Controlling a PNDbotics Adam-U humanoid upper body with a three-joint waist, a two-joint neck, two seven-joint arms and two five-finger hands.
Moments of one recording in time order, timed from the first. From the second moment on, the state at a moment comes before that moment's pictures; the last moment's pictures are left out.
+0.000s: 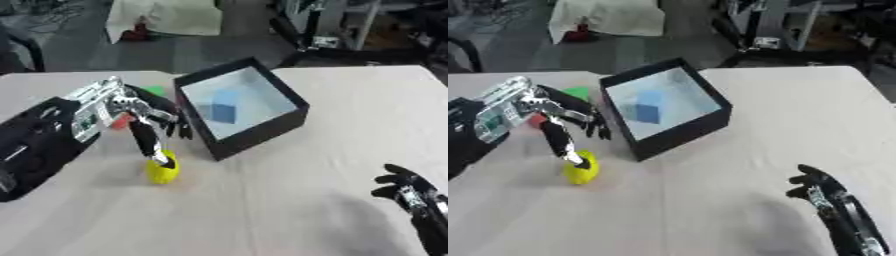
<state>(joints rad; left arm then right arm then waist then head) -0.89 0.58 -0.76 -1.16 -0.50 -0.26 -0.86 0.14 -0.14 -0.05 -1.73 0.00 -0.13 0.23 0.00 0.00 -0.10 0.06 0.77</state>
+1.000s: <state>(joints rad) -0.85 0.60 -0.73 -1.11 -0.52 -0.28 -0.83 0.14 -0.14 -0.05 -1.73 0.00 -0.13 0.23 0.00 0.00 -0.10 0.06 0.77</state>
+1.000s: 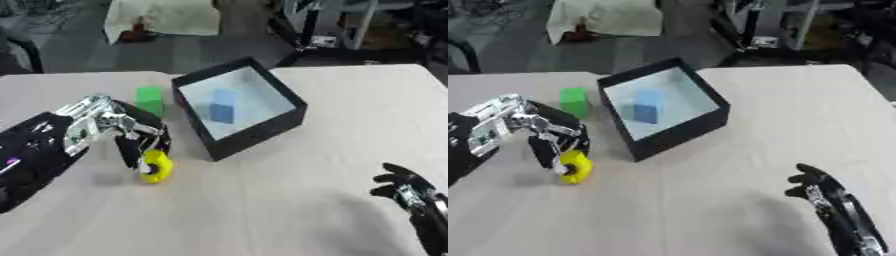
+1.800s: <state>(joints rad) -1.13 0.31 -0.37 -1.00 -0.89 -0.15 -0.86 0.15 -0.14 -0.05 -1.73 0.00 -0.13 0.23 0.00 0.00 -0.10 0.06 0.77</state>
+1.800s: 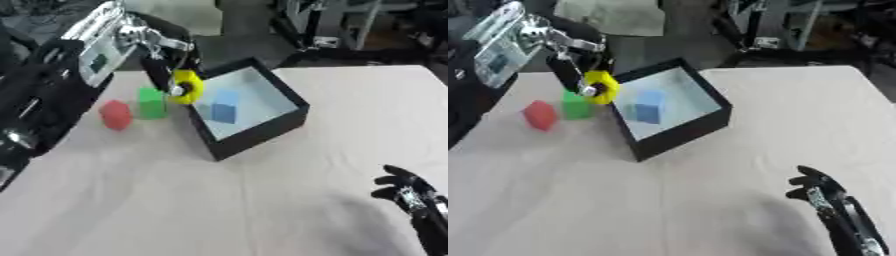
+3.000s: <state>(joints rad) -1.09 0.06 -0.15 -0.70 -1.39 0.05 -0.06 0.13 -0.13 -0.04 -1.73 -0.01 -0.12 0.24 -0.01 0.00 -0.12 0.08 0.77</state>
